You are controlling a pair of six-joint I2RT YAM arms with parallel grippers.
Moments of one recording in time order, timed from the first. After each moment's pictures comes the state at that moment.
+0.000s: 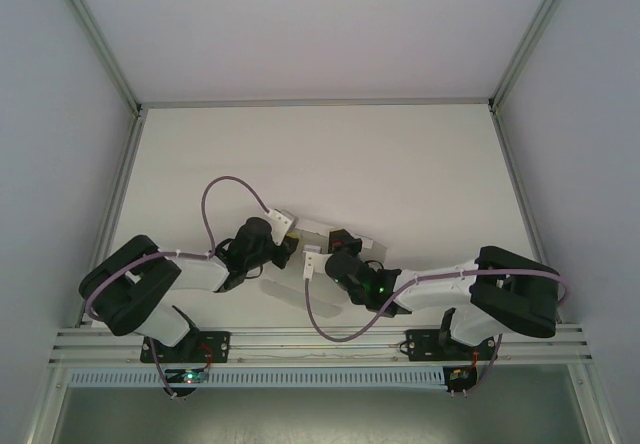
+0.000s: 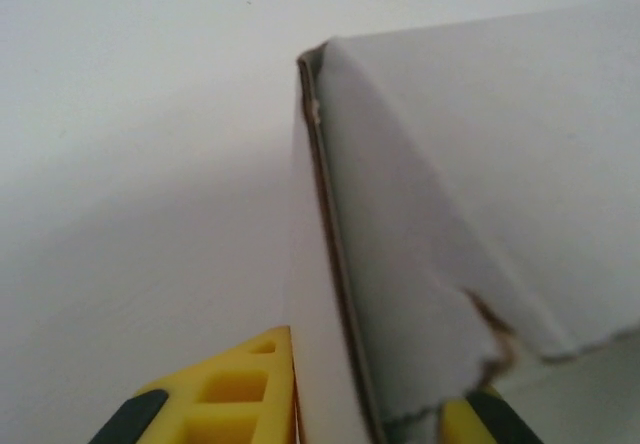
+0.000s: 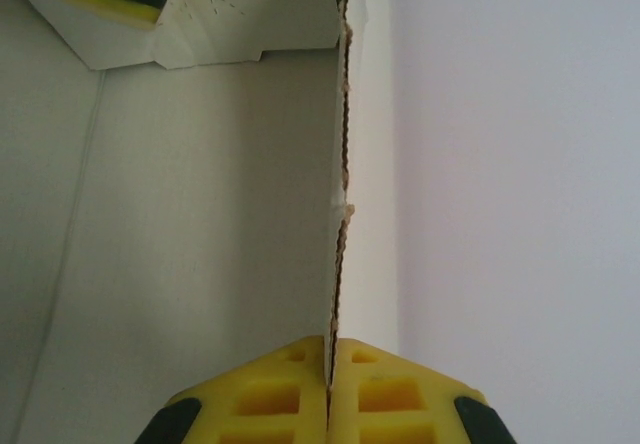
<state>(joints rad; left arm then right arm) -0.67 1.51 0.37 0.55 0.09 -0.13 1.18 1.44 0.46 0.43 0.79 -0.95</state>
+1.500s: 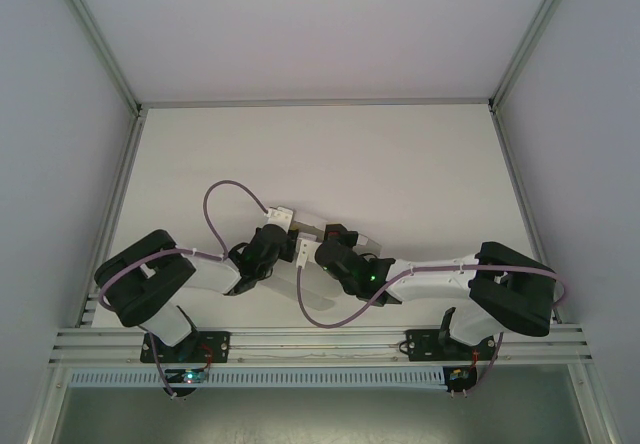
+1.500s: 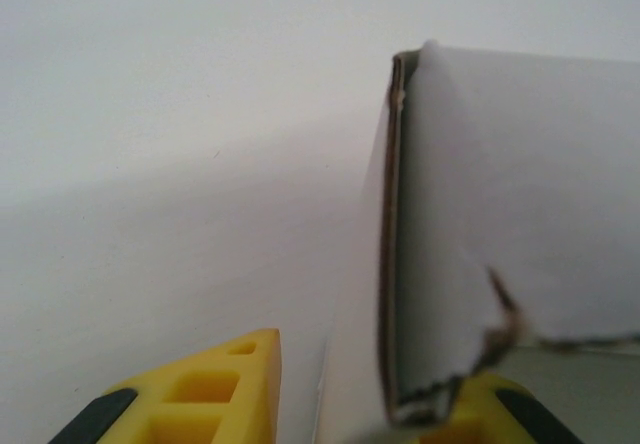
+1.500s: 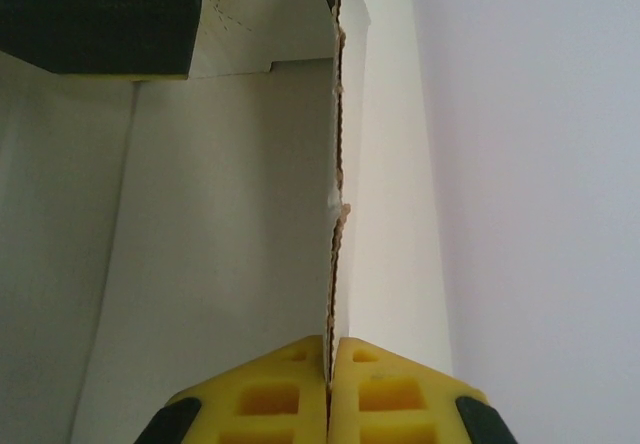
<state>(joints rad) -0.77 1.57 0.41 0.59 -0.31 -0.29 1.14 1.47 0.59 0.24 0.73 -0.77</state>
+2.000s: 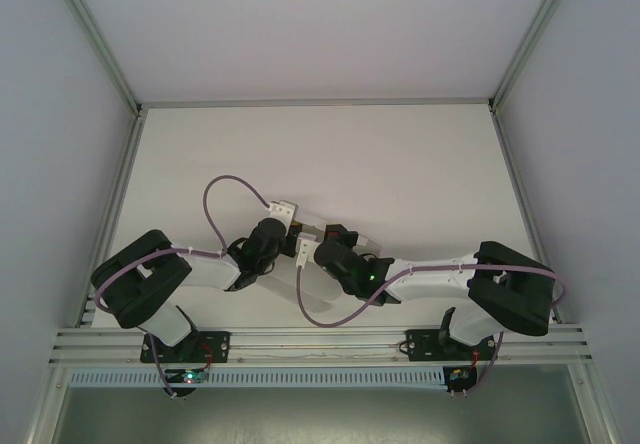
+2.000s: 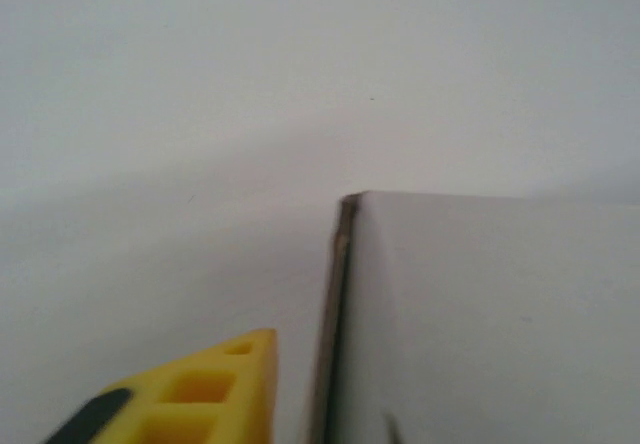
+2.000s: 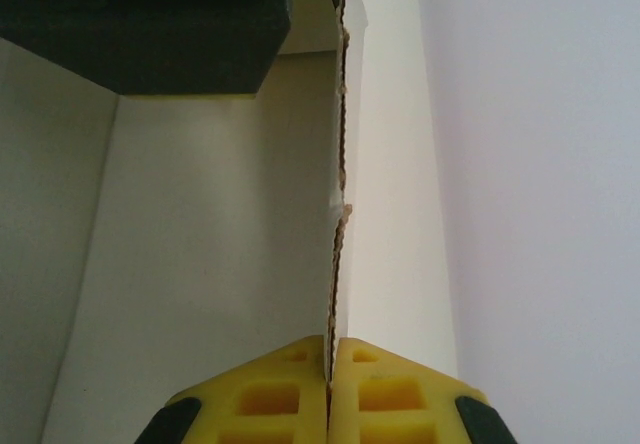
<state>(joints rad) -0.75 1.56 0.45 0.58 -0.24 -0.27 1.14 1.48 0.59 0.22 0.73 -0.76</state>
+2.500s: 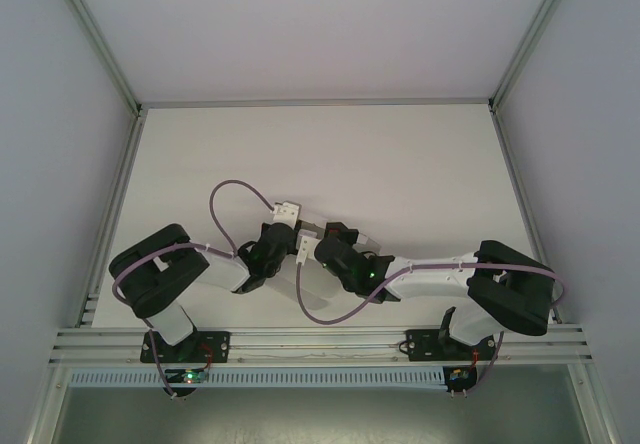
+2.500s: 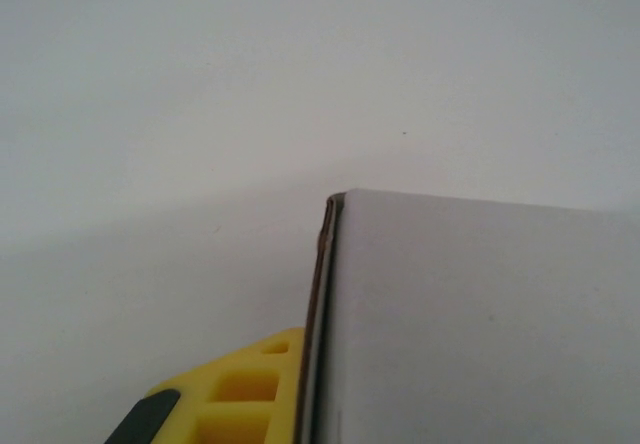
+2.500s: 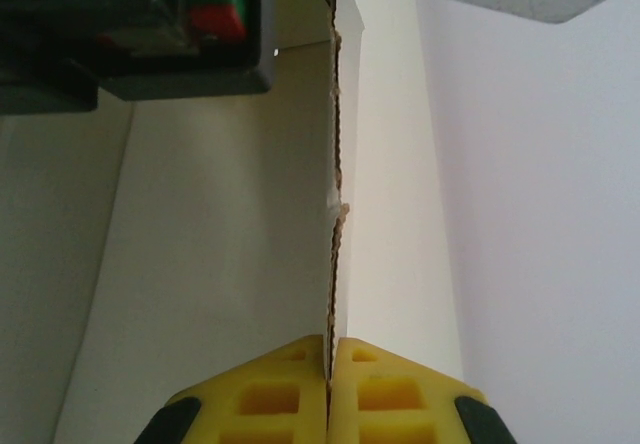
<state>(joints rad) -0.81 1.67 0.46 0.70 -0.44 -0.27 1.12 1.48 0.60 0.22 0.72 -0.75</state>
